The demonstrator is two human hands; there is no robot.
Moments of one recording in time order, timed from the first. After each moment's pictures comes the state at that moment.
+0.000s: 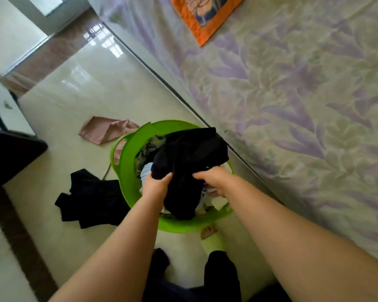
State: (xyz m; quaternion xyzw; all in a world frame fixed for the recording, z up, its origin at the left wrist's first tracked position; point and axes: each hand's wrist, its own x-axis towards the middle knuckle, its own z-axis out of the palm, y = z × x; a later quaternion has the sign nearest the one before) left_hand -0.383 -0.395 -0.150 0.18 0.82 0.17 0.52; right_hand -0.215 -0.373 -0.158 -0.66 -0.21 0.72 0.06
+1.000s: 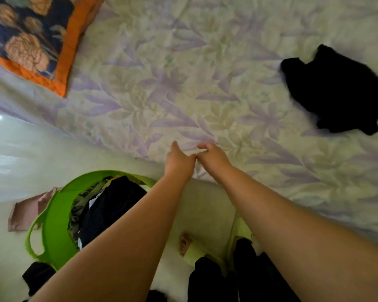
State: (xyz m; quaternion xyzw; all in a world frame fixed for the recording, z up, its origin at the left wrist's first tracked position) left_hand -0.069 -0.339 -0.128 0.58 0.65 -0.08 0.48; right_hand 0.018 -0.389 -0.153 -0.79 -0.17 0.52 0.26
